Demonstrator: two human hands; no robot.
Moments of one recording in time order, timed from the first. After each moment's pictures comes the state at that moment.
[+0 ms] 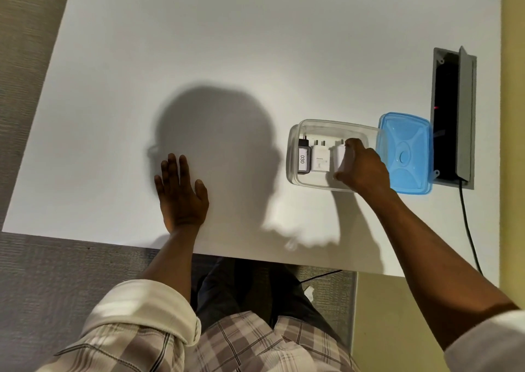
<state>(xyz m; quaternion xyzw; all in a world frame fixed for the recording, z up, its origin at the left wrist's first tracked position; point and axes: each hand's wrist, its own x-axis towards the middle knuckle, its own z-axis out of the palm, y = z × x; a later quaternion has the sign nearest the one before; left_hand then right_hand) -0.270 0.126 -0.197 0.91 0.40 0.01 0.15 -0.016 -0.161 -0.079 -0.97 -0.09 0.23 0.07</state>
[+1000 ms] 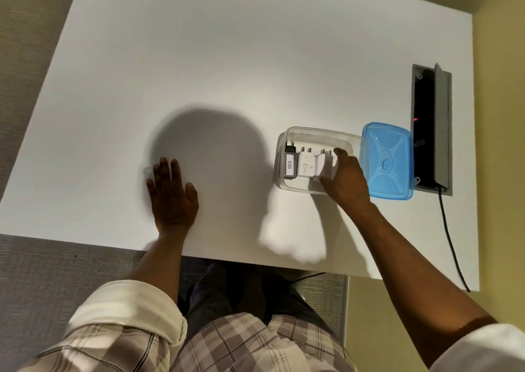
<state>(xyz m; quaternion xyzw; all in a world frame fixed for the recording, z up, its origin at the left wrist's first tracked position) -0.265 0.120 -0.178 0.90 0.39 -0.02 0.18 -0.039 -0.162 -0.061 -0.96 -0.10 0.20 0.17</state>
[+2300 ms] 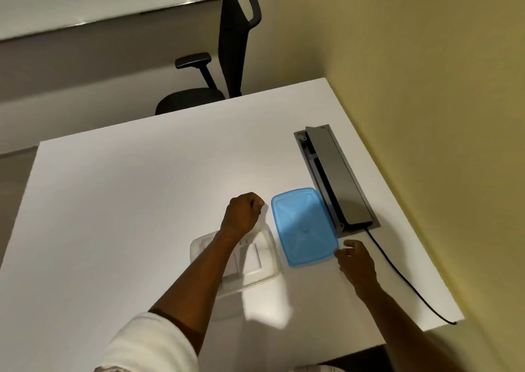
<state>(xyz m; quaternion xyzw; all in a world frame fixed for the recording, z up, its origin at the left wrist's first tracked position) 0.078 -0.102 -0.044 0.89 0.13 -0.11 0.41 0.010 -0.387 -0.082 -0.82 0.28 0.17 0.48</state>
